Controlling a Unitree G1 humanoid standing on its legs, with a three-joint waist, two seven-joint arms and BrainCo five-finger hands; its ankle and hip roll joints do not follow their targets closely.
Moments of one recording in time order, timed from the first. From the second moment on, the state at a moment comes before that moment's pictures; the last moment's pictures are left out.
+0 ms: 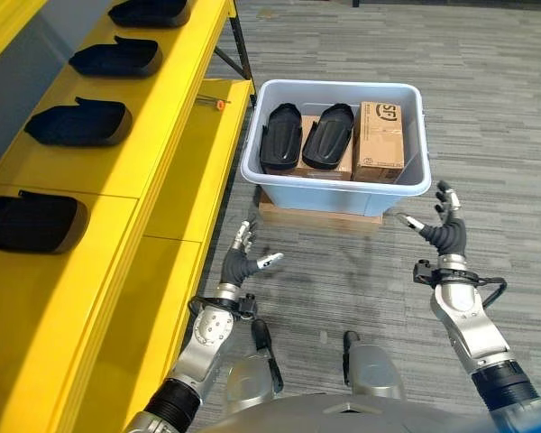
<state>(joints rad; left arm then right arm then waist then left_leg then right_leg) 0.03 0.33 -0.35 0.24 -0.29 -0.38 0.20 -0.01 -0.40 0.19 0.06 0.20 -0.15 -0.45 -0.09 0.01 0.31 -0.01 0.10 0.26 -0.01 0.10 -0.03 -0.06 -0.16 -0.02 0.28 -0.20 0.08</state>
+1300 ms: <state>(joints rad) 0.11 0.42 -0.35 0.19 -0.14 -0.43 0.16 -0.05 -0.36 0.19 0.06 0.17 -0.12 -0.44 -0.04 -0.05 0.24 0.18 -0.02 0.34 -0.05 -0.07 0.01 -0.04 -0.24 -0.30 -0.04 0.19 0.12</state>
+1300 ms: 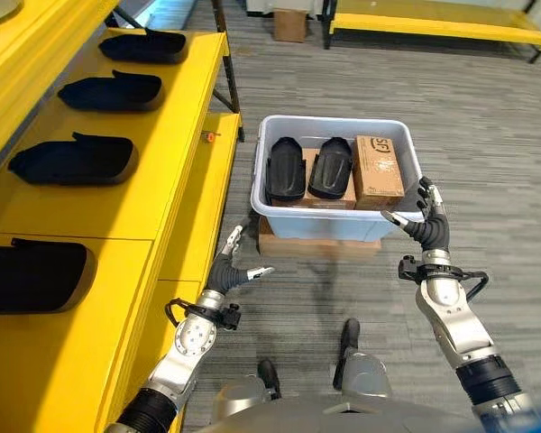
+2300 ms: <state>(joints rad) 0.04 0.30 -0.27 0.26 -0.27 -0.43 0.18 -0.11 -0.44 0.28 0.17 0.23 -0.03 -0.26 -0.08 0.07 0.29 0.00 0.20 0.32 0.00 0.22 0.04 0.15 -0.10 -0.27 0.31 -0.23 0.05</state>
